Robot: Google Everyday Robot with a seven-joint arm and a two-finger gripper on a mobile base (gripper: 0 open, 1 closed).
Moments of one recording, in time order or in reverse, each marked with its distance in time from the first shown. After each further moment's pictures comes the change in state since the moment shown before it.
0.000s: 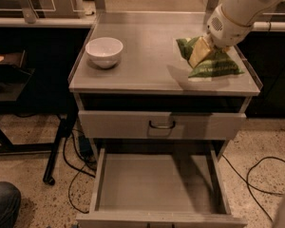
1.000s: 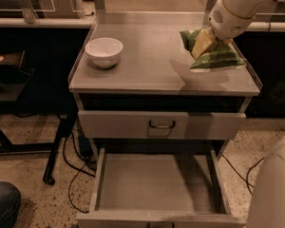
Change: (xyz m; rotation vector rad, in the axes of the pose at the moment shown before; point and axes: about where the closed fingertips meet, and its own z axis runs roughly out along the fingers) arm -0.025 -0.026 -0.004 0.048 -0.028 0.013
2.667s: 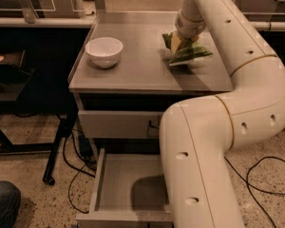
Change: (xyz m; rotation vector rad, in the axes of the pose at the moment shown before) arm -0.109 -0.031 0.114 0.125 0.054 -0.049
